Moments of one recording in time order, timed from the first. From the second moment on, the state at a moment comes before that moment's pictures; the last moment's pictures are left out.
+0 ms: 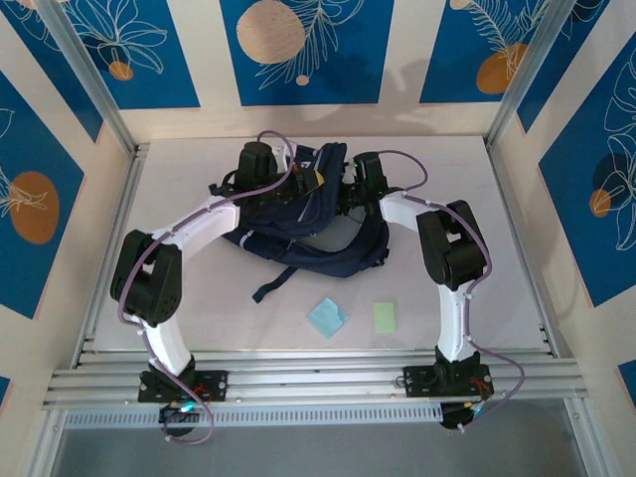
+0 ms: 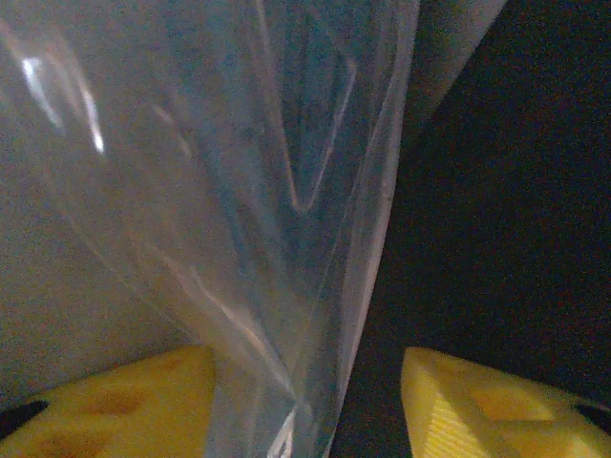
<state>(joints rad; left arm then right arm) -0.47 1.79 1.35 0.05 0.58 -0.86 0.37 2.05 1.35 0.11 -0.71 1.05</state>
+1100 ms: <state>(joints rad) -0.41 1.41 0.96 0.03 0.38 -0.75 0.48 1.43 1.07 -0.56 -0.37 0.71</state>
